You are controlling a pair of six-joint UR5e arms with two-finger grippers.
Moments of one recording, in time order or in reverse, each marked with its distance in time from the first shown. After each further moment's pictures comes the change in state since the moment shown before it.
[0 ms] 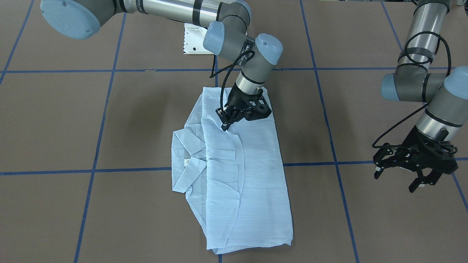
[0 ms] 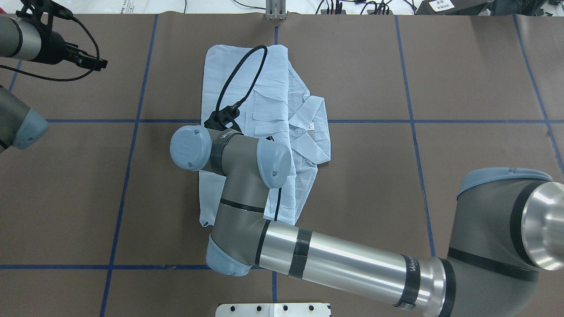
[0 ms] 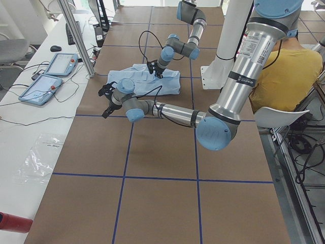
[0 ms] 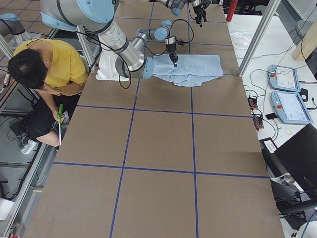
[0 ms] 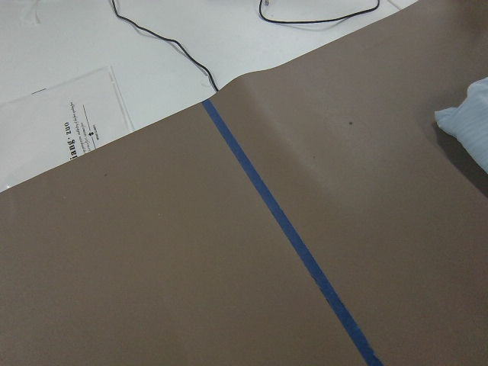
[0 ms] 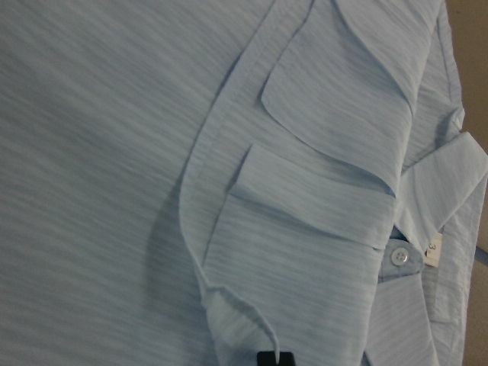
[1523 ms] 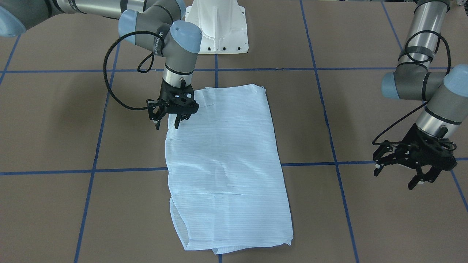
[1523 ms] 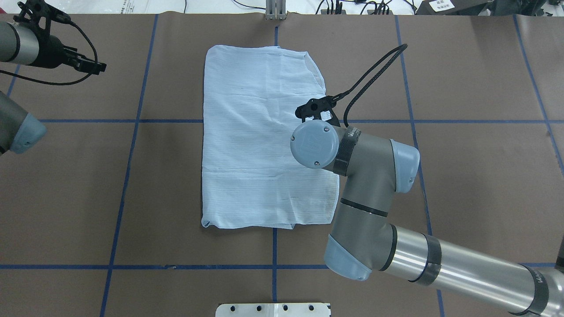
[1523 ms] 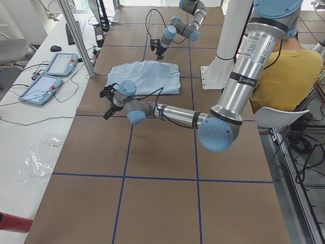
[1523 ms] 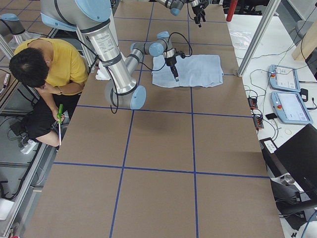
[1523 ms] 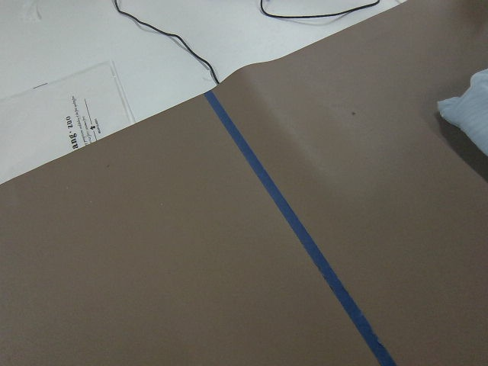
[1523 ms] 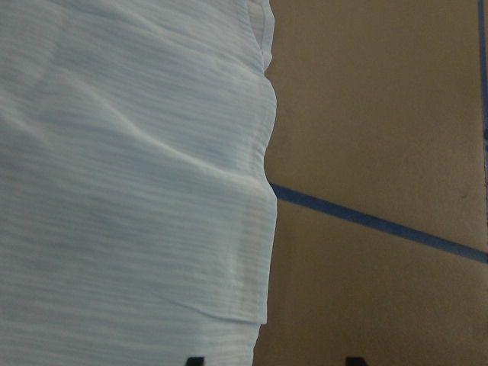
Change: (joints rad) left arm 0.007 0.023 -0.025 -0.022 -0.003 -0.039; right arm 0.102 -0.412 0.507 0.054 0.030 0.125
